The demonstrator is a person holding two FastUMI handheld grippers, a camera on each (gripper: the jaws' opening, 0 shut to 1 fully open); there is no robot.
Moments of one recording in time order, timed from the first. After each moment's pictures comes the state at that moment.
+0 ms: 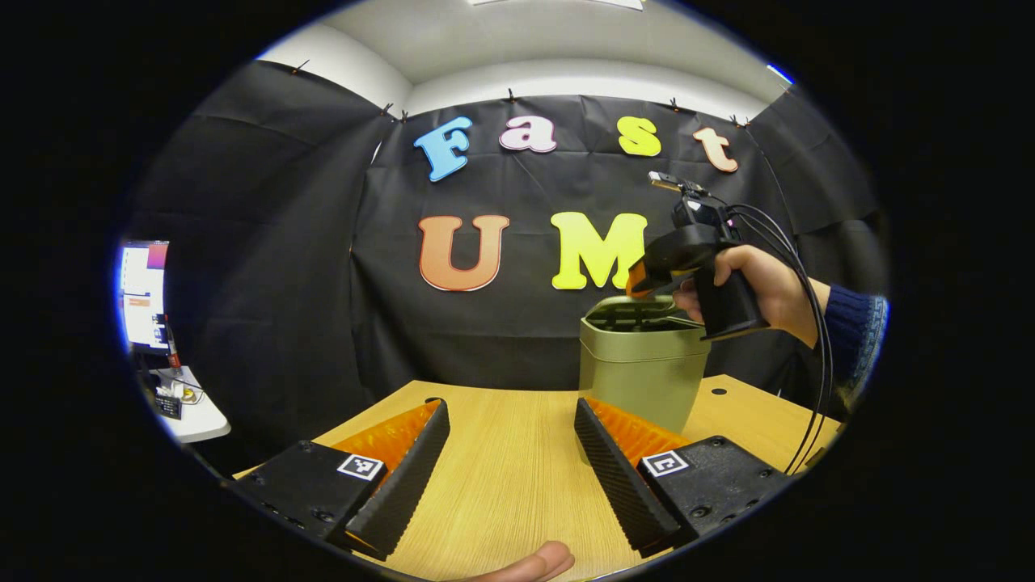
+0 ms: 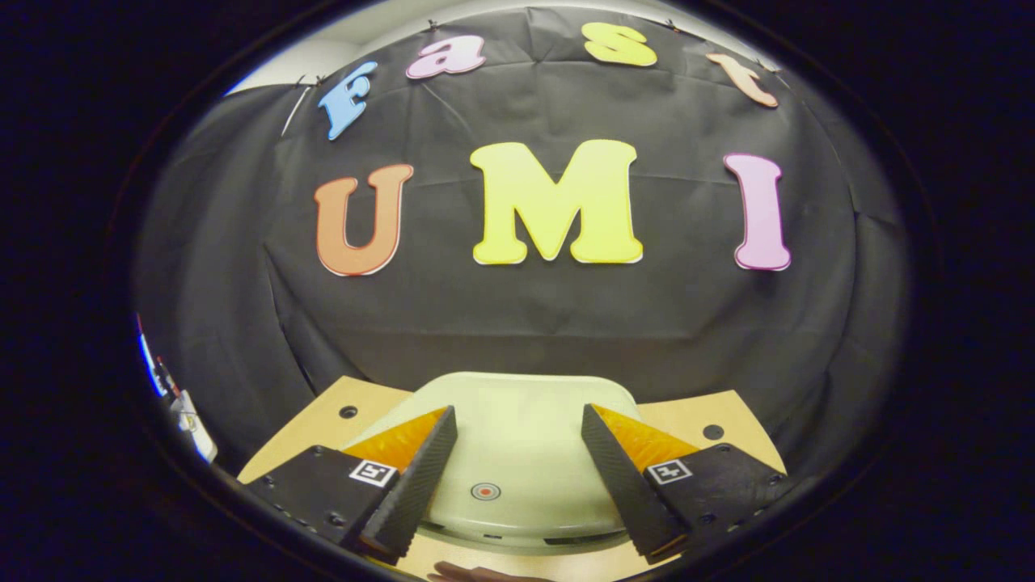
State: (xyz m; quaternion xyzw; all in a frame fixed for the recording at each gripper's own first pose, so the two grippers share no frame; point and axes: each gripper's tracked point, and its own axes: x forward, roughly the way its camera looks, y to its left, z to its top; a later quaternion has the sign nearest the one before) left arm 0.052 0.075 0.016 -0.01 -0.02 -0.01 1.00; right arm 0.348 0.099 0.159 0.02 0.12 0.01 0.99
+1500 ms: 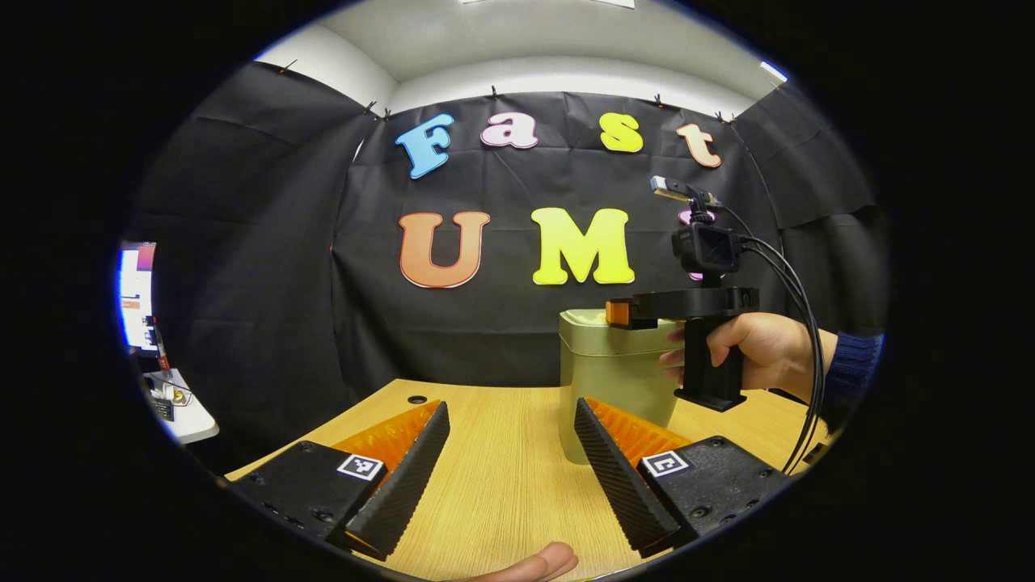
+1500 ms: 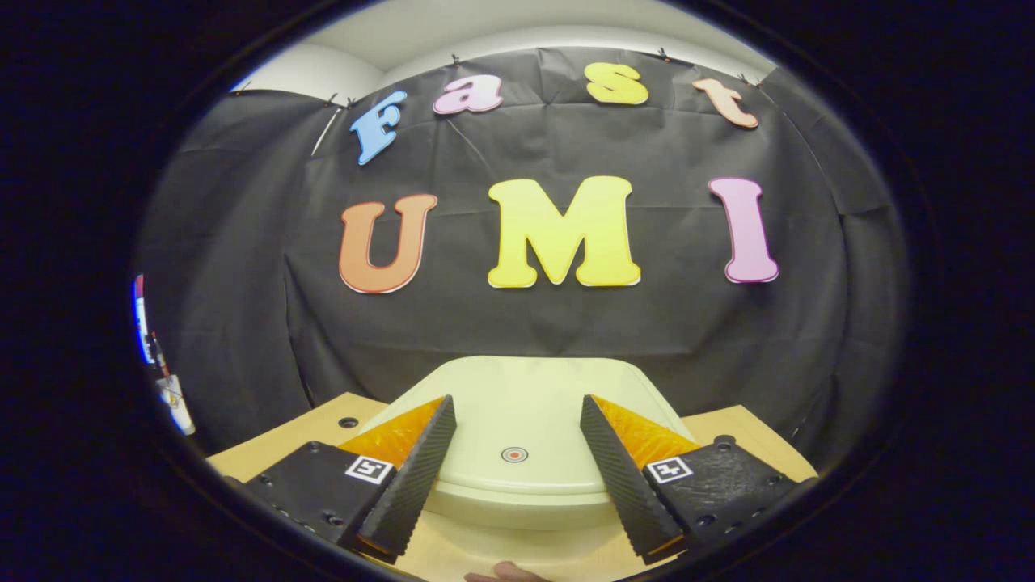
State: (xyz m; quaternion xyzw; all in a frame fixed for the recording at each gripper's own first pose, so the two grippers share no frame) left arm 0.057 0.055 0.005 -0.01 -0.01 -0.04 1.00; right arm 0.319 0.107 0.120 0.02 0.00 0.02 1.00
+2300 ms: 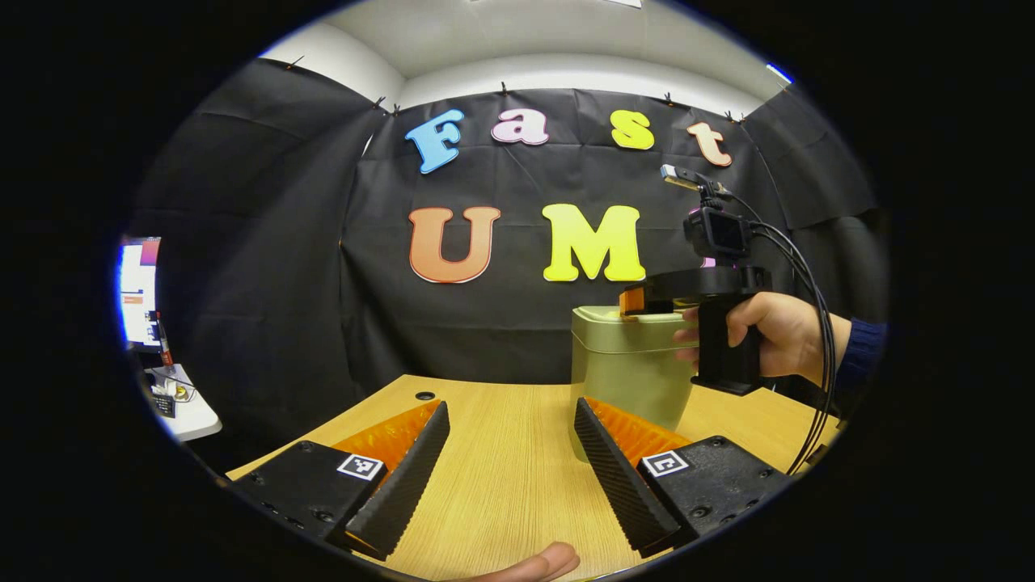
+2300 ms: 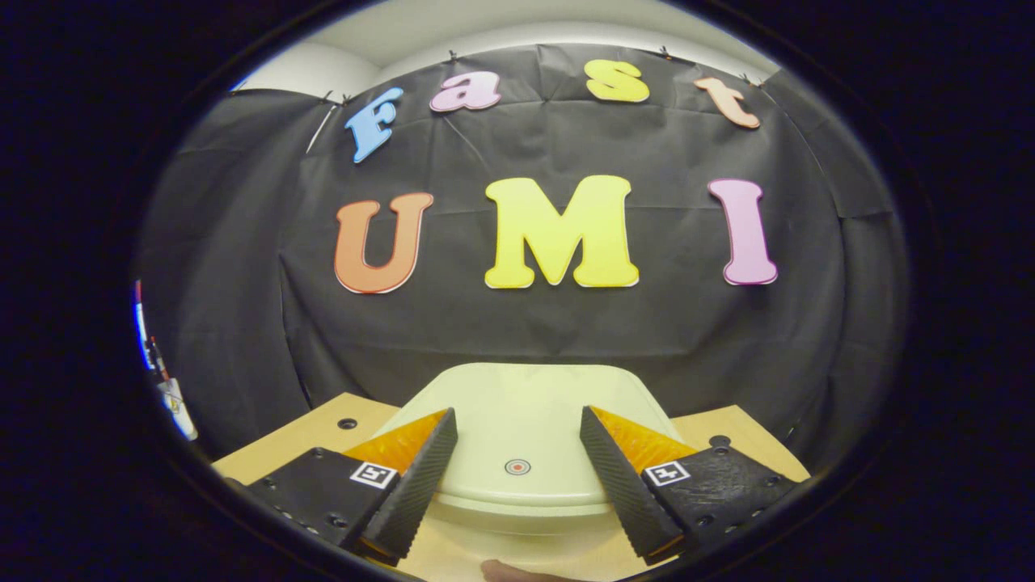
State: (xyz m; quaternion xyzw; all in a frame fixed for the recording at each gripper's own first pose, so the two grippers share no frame) left arm 0.061 0.067 -0.001 -0.02 0.00 -0.03 1.00; right arm 0.319 0.113 0.137 0.02 0.02 0.02 1.00
